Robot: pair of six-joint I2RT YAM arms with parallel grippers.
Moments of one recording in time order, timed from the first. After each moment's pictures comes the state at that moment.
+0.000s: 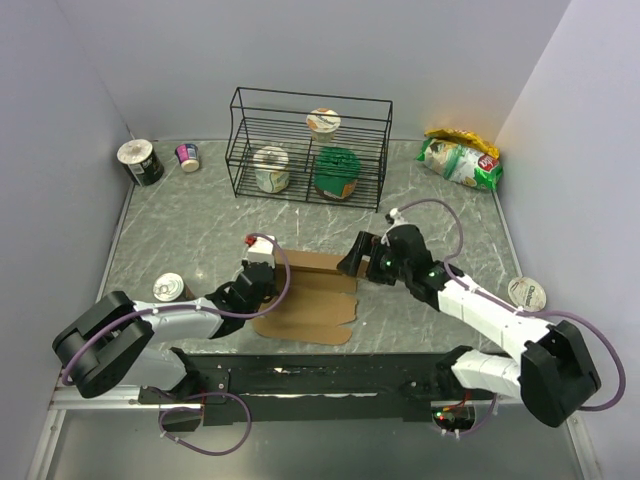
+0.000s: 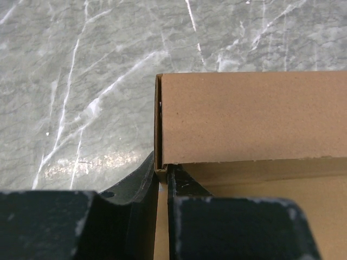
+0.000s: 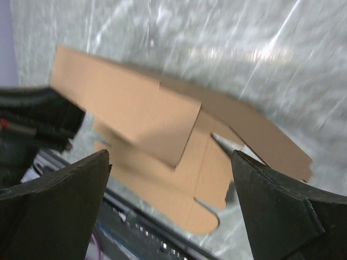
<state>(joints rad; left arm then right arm) -0.82 1.32 0.38 0.44 -0.52 -0.39 0.57 1.12 0.63 -0.16 -0.13 0.76</state>
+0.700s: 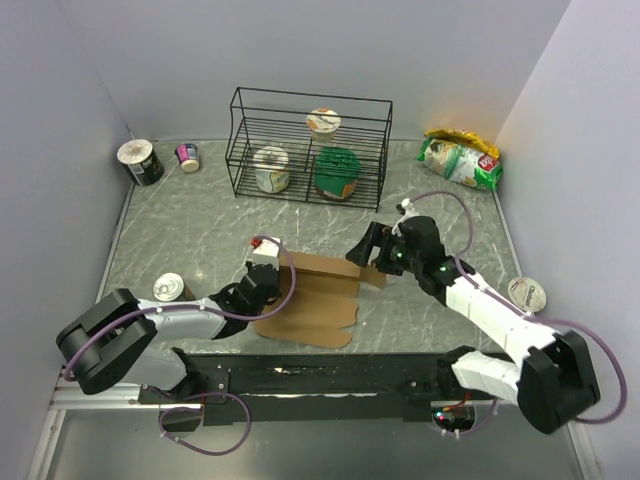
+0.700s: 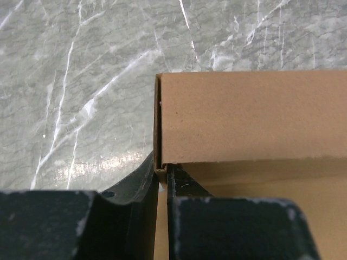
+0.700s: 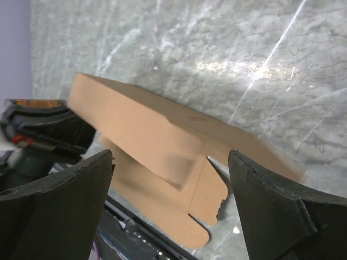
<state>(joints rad) -0.86 1.34 0.39 0.45 -0.55 -0.36 0.44 1.12 0.66 -0.13 -0.23 0.69</state>
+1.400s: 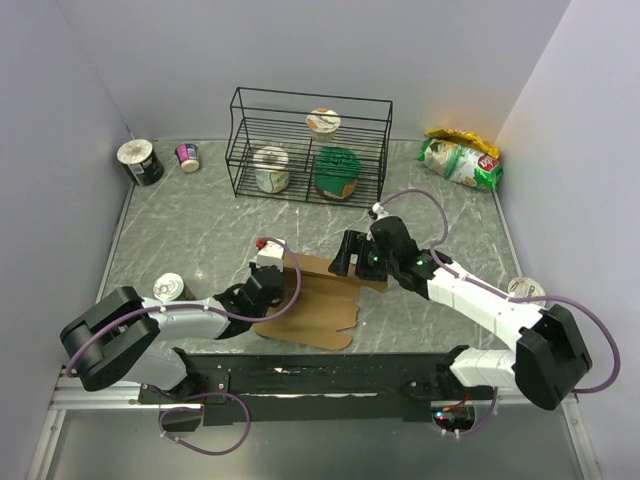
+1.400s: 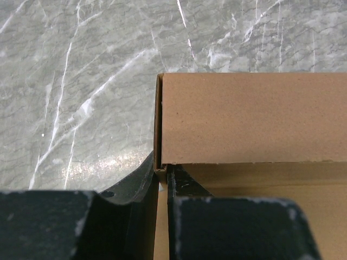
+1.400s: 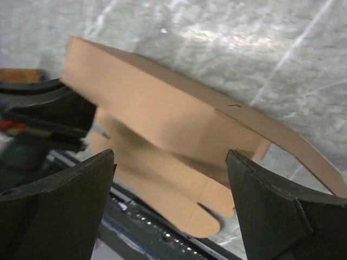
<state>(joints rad) -0.90 1.36 0.42 0.42 -0.60 -0.36 0.64 1.22 0.78 -0.29 -0.11 0.72</state>
